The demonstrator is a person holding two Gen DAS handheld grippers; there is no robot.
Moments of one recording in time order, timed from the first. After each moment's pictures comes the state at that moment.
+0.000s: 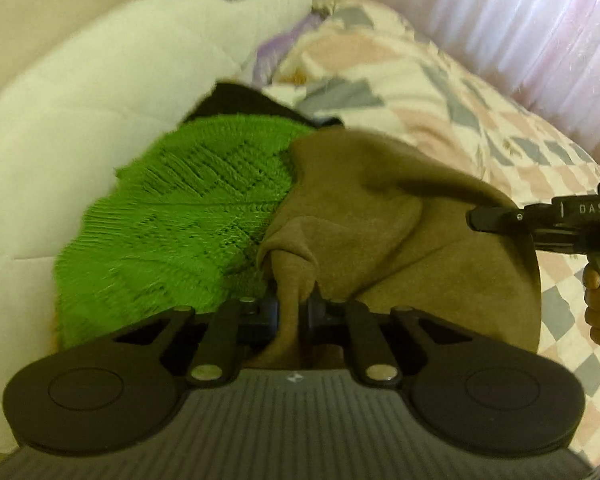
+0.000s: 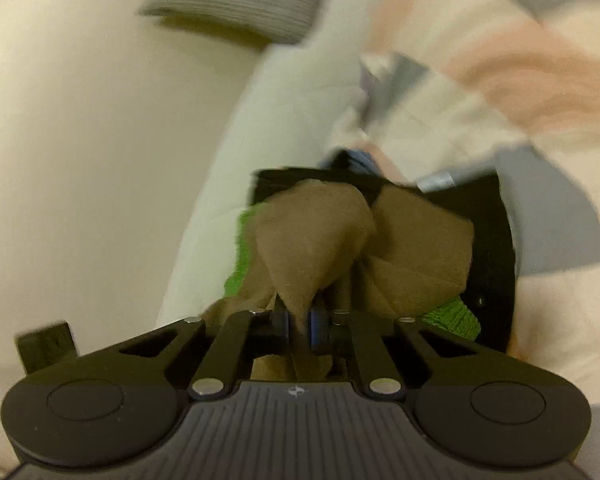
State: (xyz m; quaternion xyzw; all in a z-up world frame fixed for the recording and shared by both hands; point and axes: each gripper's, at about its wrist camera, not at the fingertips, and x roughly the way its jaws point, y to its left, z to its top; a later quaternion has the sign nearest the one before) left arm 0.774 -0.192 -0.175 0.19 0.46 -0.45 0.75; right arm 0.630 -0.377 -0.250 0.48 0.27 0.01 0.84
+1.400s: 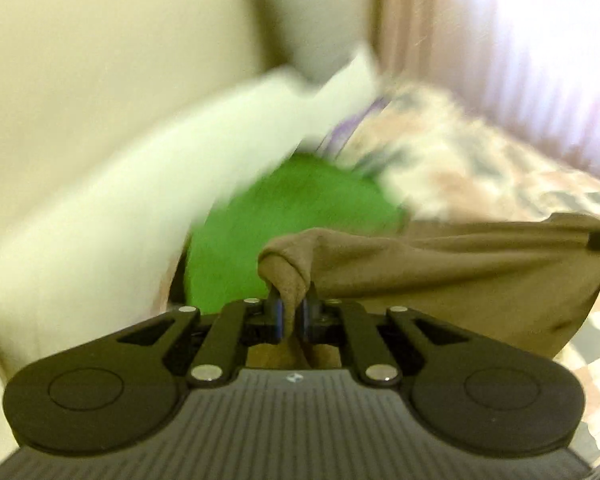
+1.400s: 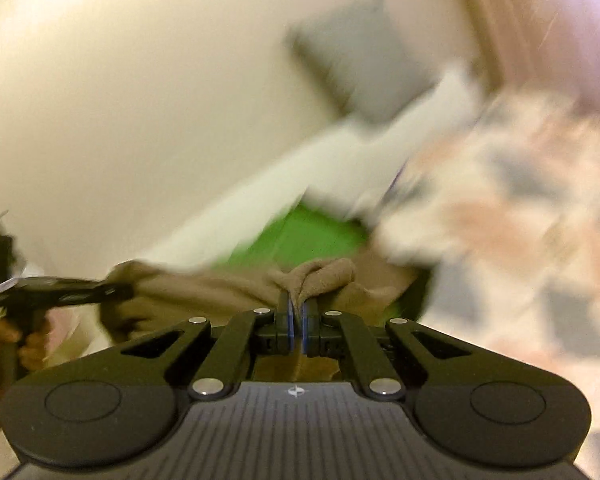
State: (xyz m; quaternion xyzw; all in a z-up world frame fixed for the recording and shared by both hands) left arm 0.583 -0.117 -0.077 0.18 0.29 -0.39 0.86; right arm 0.445 -0.302 -0.123 0.23 0.21 -0.06 0.95
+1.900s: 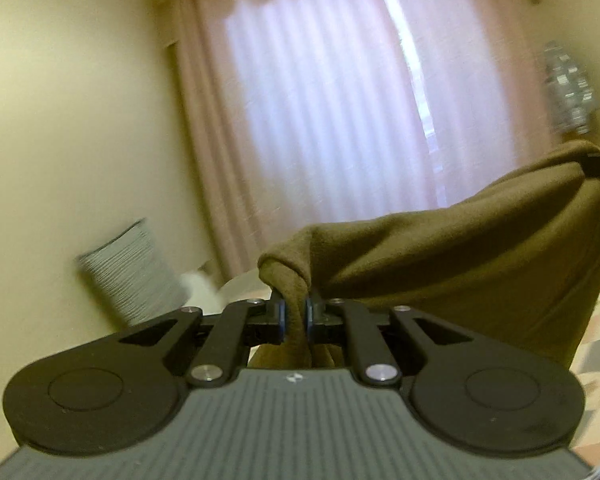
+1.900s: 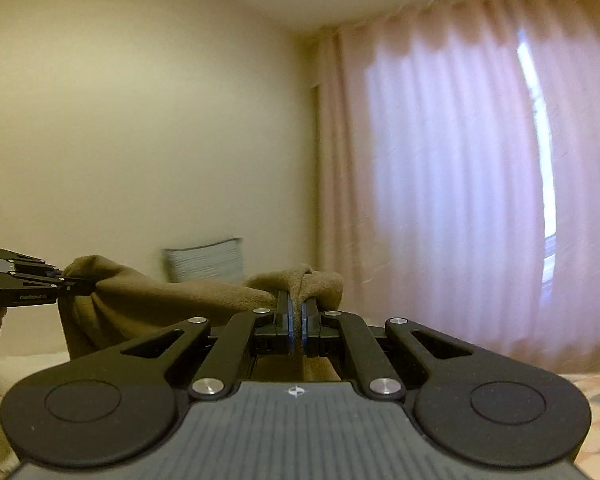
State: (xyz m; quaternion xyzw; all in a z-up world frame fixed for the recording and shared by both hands) left arm 0.253 -0.163 0.117 0.17 0.01 -0.58 0.79; right arm 0.083 -0.229 0.088 0.02 0.02 -0.32 0.95
